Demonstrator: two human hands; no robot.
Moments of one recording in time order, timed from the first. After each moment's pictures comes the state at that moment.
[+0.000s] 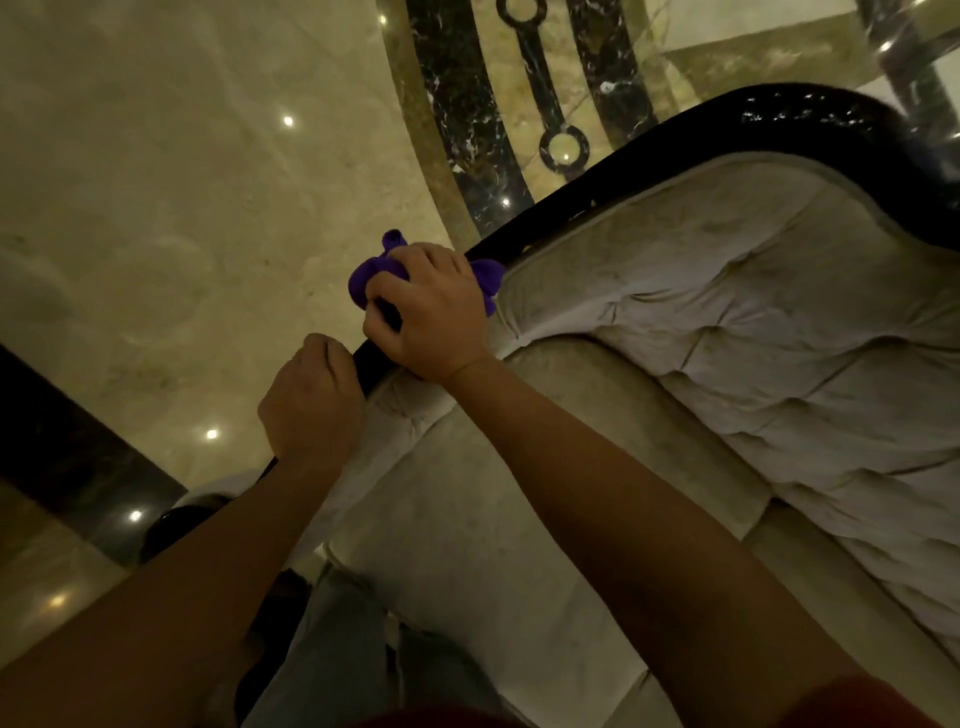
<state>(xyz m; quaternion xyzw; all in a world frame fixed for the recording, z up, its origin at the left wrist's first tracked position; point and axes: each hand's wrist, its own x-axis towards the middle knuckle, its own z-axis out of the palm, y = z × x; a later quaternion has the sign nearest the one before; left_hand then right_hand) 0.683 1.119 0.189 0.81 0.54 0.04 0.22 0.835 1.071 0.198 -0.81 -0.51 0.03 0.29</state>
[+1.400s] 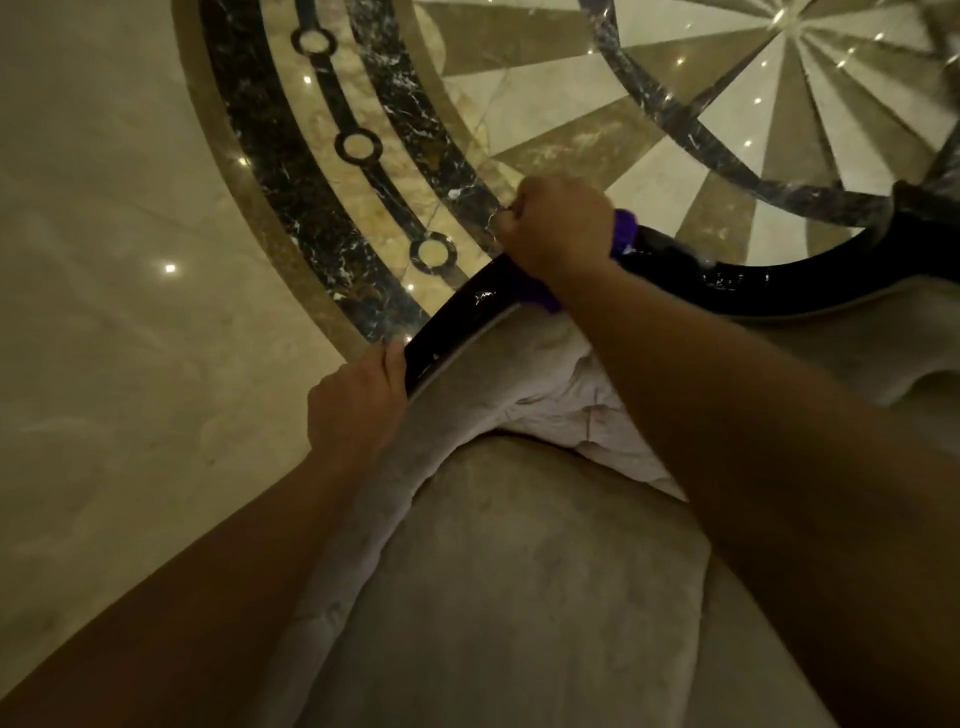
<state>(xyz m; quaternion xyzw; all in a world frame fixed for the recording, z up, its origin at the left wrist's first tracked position) 0.919 1.118 0.203 0.94 0.28 0.01 0.21 1.140 1.005 0.300 -0.97 -0.24 -0.03 0.03</state>
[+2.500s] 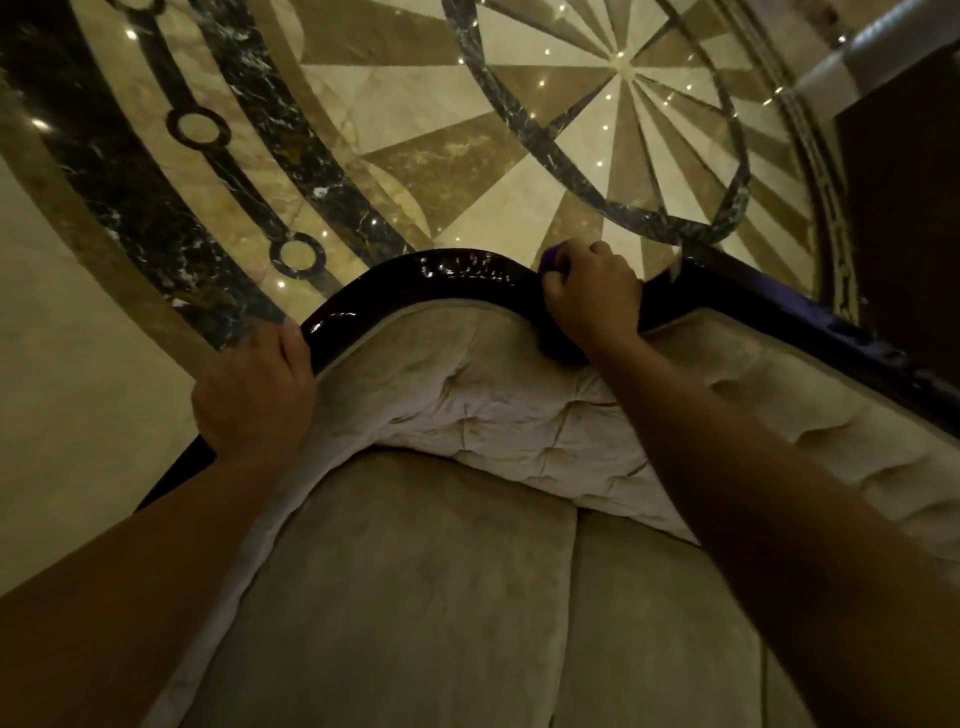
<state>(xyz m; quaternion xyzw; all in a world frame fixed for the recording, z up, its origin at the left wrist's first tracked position) 0.982 1.086 0.194 0.91 0.31 0.16 0.20 1.170 0.836 0.333 -0.99 -0.13 -0.05 -0.04</state>
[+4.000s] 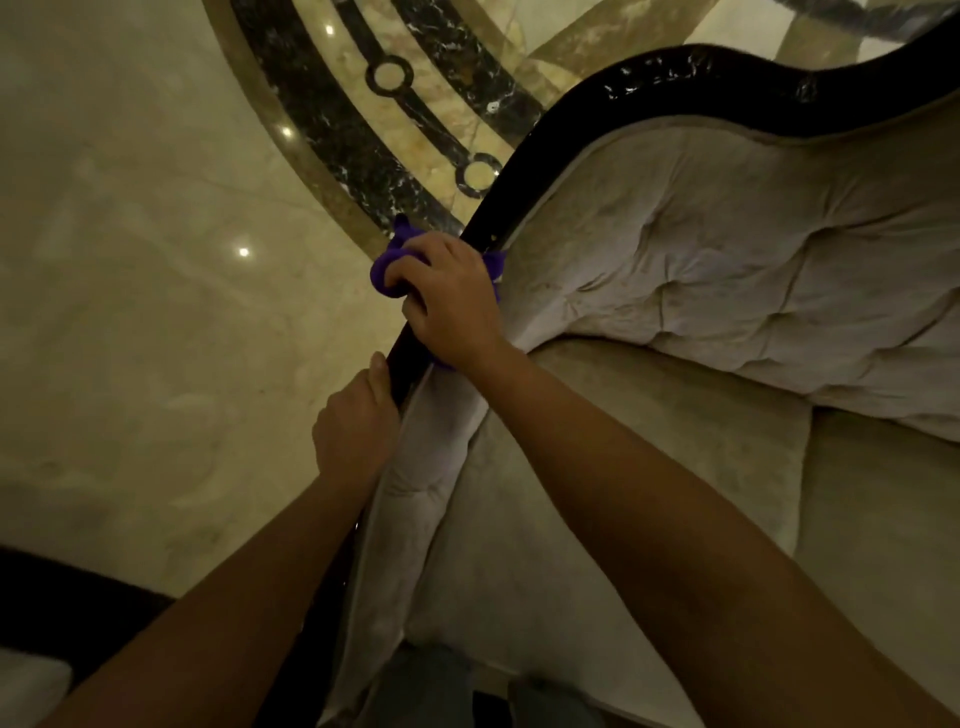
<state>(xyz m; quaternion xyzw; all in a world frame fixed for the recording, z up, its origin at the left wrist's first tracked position) 0.769 1.140 0.193 0.91 0.35 -0.09 0.23 0.916 1.056 0.210 -0.88 -0.34 0.01 0.33</state>
